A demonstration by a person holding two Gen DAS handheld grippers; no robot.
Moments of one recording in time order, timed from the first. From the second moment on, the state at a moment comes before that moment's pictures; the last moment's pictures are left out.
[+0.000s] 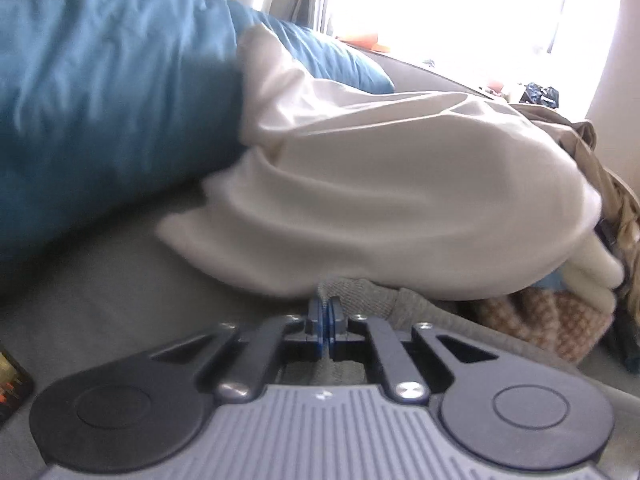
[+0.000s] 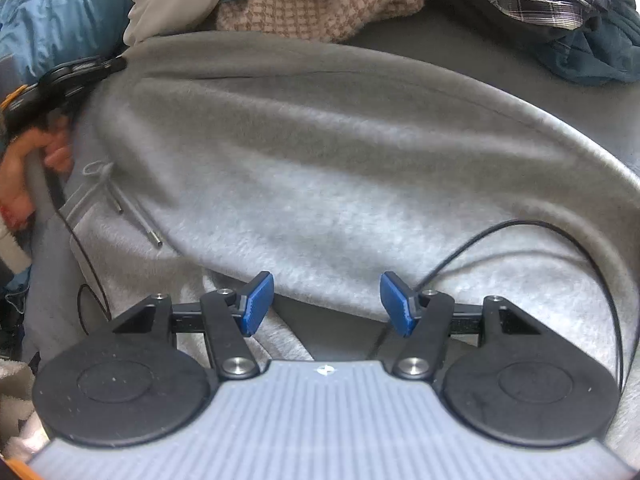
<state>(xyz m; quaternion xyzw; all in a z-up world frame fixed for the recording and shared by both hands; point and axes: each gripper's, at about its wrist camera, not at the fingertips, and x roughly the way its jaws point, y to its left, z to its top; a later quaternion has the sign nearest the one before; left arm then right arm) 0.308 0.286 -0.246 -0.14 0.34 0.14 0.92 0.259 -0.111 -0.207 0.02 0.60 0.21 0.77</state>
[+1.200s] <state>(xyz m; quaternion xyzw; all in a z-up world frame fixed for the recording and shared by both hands) 0.310 0.294 -0.207 -0.12 0.33 0.21 0.91 0.252 -0.119 -0.188 0.02 0.57 0.19 0.80</state>
